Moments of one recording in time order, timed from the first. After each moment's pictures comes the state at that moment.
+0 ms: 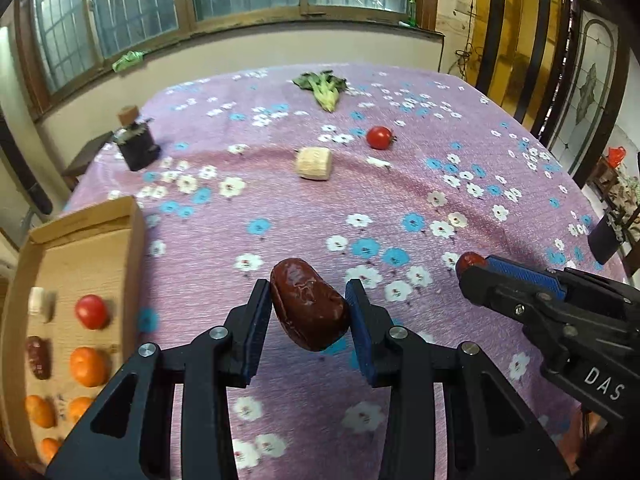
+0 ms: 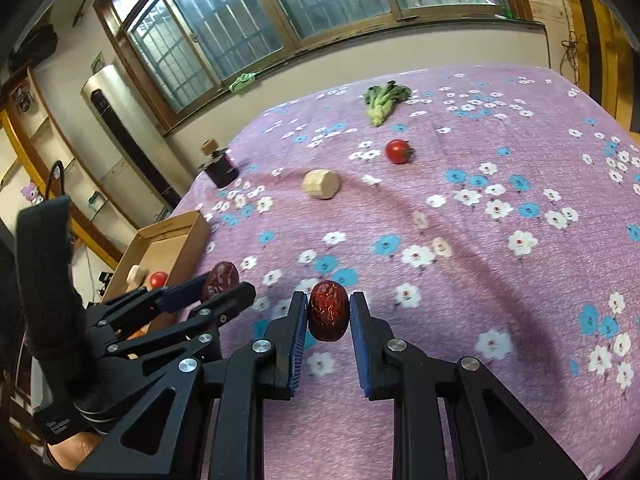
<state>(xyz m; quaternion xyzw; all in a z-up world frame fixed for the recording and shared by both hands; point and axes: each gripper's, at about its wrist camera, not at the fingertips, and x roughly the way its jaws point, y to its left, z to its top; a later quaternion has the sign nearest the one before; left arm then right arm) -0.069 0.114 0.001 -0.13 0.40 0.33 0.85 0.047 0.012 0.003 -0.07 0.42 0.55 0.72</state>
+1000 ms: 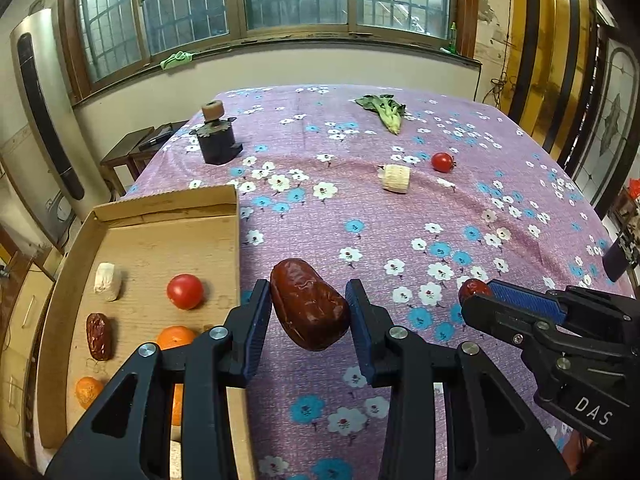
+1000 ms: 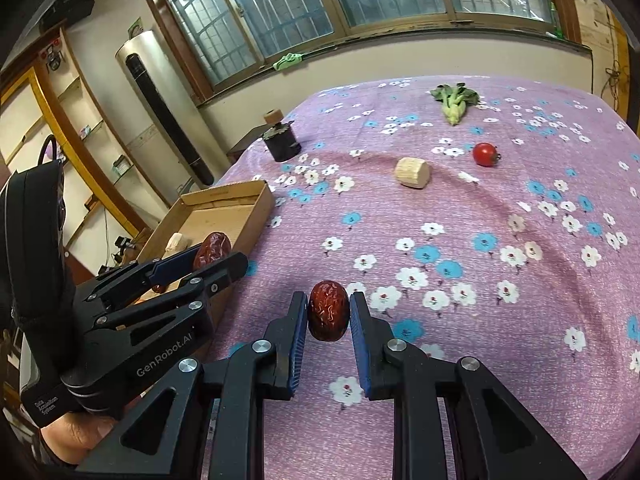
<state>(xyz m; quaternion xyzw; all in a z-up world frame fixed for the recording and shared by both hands) -0.145 0.141 0.019 -0.15 0.36 0.38 0.84 -0.022 0.049 0.016 -0.11 0.40 0.59 0.69</state>
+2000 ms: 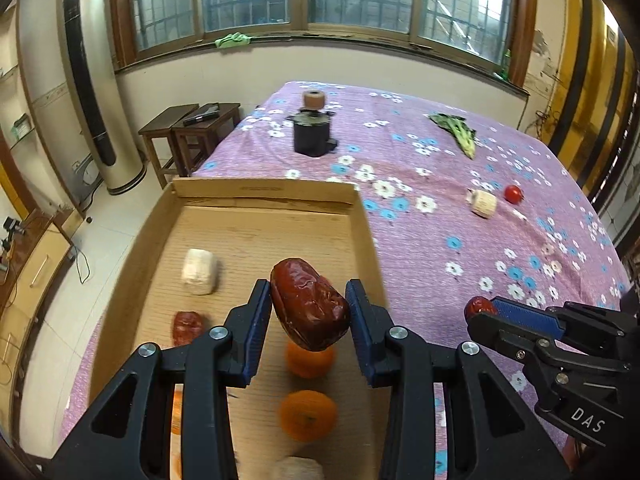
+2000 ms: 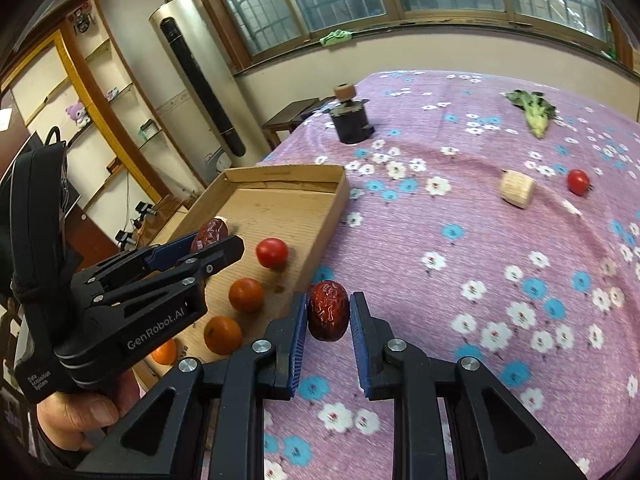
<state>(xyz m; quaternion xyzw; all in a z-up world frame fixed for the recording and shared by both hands) -0.225 0.213 0.022 -0.20 0.34 0.44 0.81 -0.081 0.126 0.015 -0.16 0.40 0.64 0.63</state>
